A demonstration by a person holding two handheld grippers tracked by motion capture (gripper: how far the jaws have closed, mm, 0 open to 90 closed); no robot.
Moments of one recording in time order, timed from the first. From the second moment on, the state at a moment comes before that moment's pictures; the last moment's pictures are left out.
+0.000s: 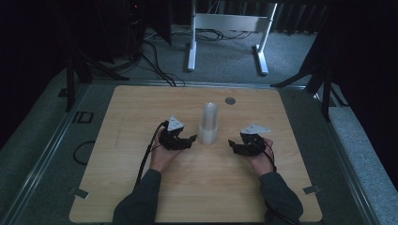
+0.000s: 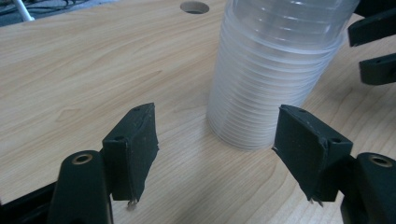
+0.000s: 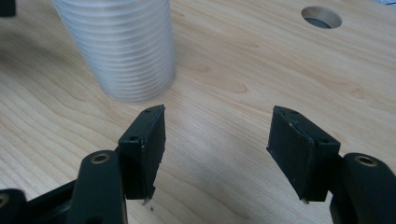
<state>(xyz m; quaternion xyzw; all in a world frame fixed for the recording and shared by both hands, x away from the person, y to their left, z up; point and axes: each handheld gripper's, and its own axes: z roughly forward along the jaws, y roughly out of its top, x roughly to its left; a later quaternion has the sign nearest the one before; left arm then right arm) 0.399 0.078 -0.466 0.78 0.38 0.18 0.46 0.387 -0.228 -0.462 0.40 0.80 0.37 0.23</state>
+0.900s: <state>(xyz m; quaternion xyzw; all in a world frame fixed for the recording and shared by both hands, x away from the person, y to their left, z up) 0.401 0.051 -0.460 0.78 0.34 0.19 0.50 0.391 -0.227 -0.430 0.39 0.79 0.40 0.24</state>
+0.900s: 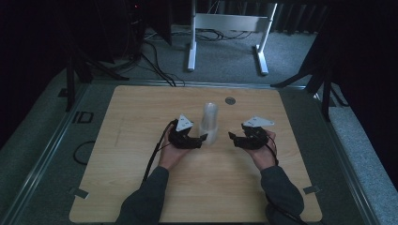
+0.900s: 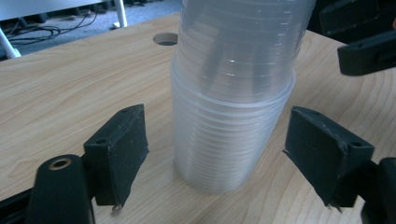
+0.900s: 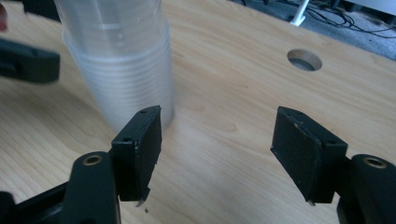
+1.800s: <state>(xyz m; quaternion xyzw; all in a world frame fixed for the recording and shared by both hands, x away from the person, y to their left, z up) 0.410 0.031 -0.464 0.78 0.32 0.20 0.49 0.404 -0.184 -0.379 0.32 0.79 0.48 0.21</state>
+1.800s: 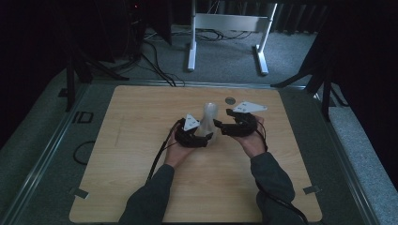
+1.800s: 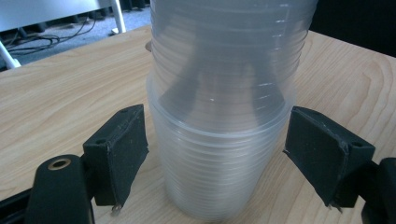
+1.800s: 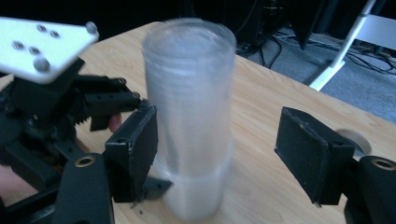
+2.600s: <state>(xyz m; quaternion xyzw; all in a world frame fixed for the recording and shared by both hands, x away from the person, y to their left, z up) 0.409 0.031 -0.463 0.78 0.32 0.21 0.50 0.431 -0.146 -0.372 0.32 0.79 0.48 0.20</state>
